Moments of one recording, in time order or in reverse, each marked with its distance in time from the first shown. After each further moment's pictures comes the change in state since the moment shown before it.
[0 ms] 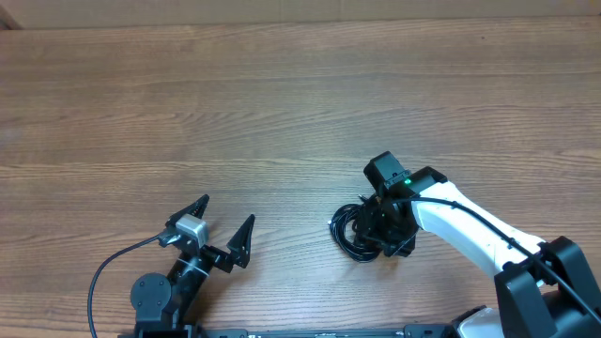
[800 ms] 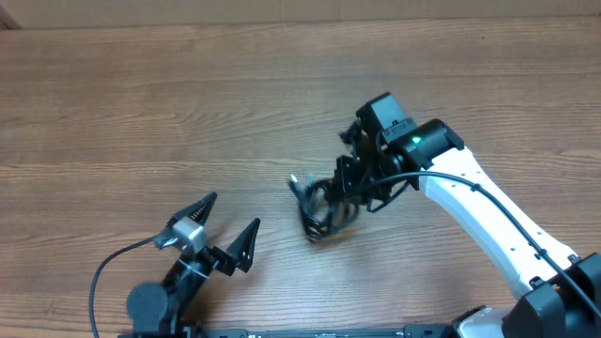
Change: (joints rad) left arm 0.000 0.003 -0.002 0.182 0.112 -0.127; right arm 0.000 0.006 0.456 -0.136 -0.309 -0.211
